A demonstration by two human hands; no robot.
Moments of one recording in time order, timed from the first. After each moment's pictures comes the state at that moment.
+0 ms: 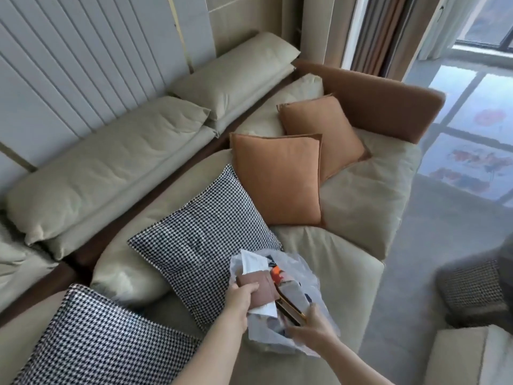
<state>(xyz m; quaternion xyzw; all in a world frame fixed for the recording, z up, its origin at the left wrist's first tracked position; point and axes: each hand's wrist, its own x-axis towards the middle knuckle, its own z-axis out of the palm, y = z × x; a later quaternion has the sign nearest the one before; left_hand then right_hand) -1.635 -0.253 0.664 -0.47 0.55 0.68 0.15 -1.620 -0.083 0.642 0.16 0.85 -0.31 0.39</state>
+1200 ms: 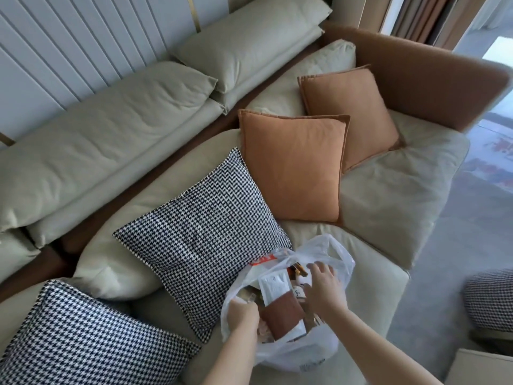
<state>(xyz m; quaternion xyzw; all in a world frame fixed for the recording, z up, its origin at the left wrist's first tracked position) -1.670 -0.242 0.578 -0.57 0.70 0.39 0.20 -1.744 -0.086 0.577 -0.06 0.95 -0.17 0.24</state>
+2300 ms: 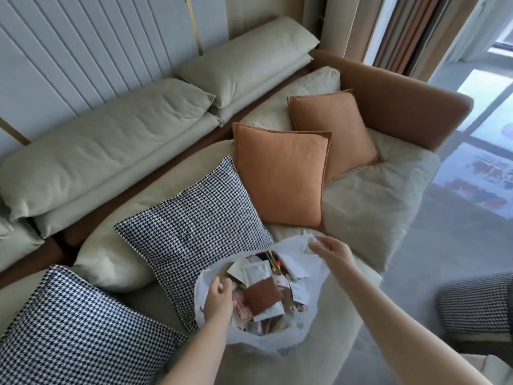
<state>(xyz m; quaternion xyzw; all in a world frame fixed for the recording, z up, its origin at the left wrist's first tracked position) -1.642 -0.248 0.606 -0.50 0.69 0.51 0.13 -1.769 -0.024 0.666 0.11 0.79 -0.56 0.20</state>
